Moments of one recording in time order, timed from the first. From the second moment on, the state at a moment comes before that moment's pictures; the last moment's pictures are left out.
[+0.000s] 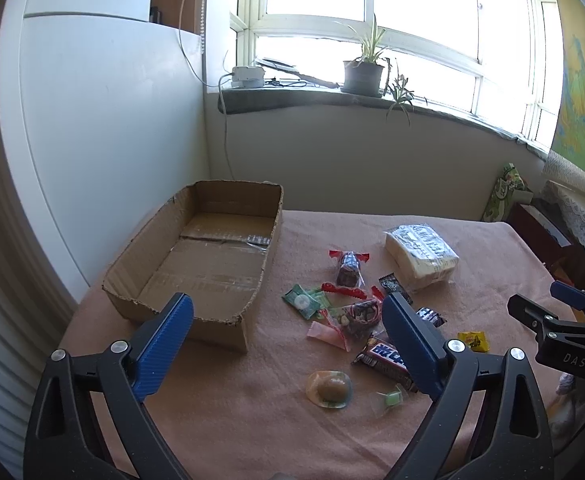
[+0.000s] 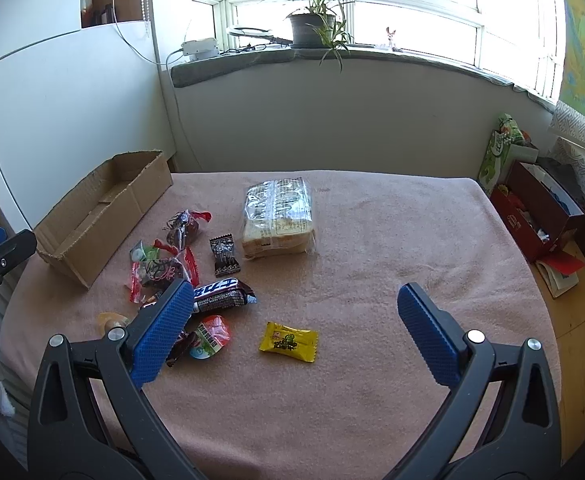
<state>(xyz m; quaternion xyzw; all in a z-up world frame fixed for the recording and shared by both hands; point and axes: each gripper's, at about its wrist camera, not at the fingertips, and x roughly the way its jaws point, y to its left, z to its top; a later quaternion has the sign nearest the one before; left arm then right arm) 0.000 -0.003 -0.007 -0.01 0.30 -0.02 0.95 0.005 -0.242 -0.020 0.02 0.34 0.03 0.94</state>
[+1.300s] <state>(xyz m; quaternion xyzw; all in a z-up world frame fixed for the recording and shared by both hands) 0.013 -0.009 -0.092 -0.06 0.45 -0.11 0.88 0.034 -0.247 -0.100 0.03 0.44 0.06 0.89</state>
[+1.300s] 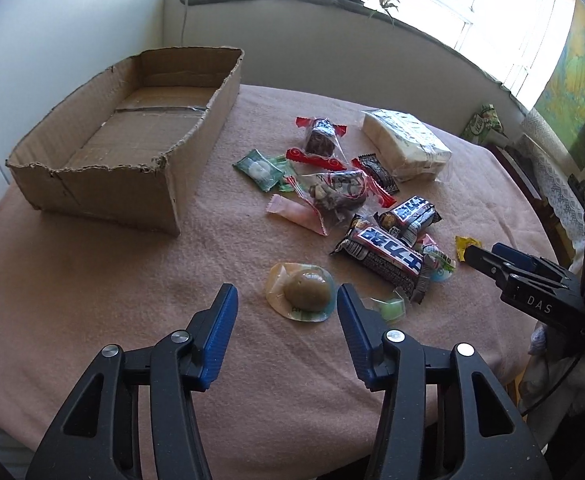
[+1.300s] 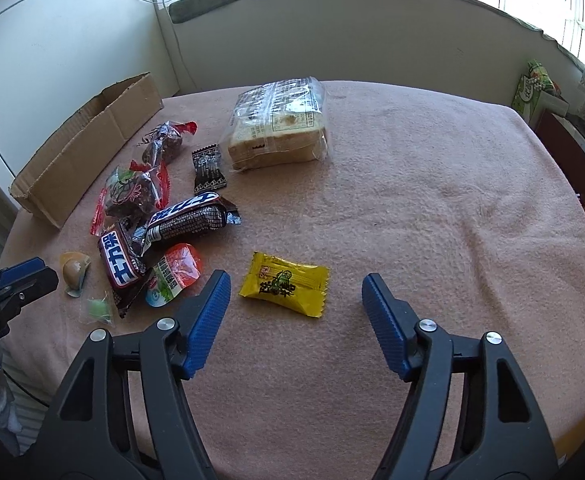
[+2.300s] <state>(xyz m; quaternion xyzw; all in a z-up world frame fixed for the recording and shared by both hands) 0.022 -0.017 -0.106 -0.04 0.45 -0.11 0.89 0.038 -0.245 -0.108 0.01 0.44 0.04 0.90</state>
